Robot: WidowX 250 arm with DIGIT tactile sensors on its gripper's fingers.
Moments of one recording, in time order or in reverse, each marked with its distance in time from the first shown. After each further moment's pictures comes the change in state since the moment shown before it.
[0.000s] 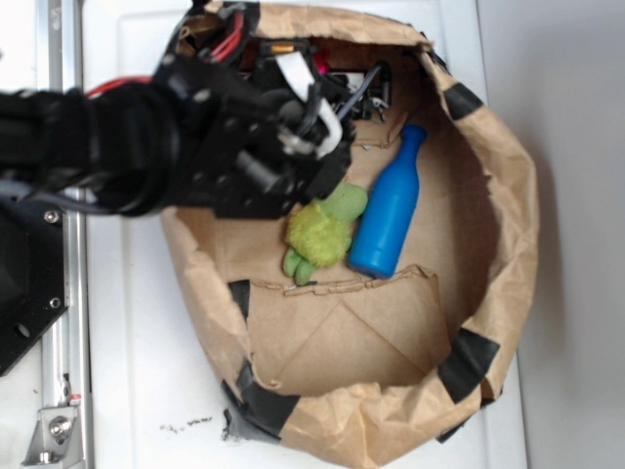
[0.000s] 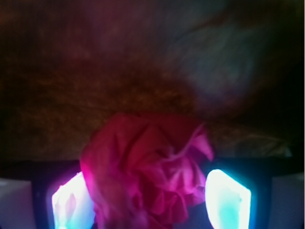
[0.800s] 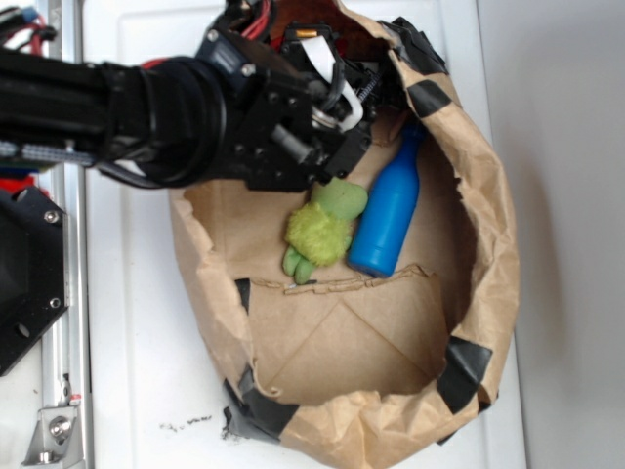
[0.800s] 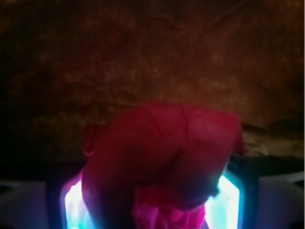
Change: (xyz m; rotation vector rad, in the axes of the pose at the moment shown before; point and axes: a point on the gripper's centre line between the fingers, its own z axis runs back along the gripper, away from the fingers) arm 0.004 -0.008 -0.014 -0.025 0.007 -0.004
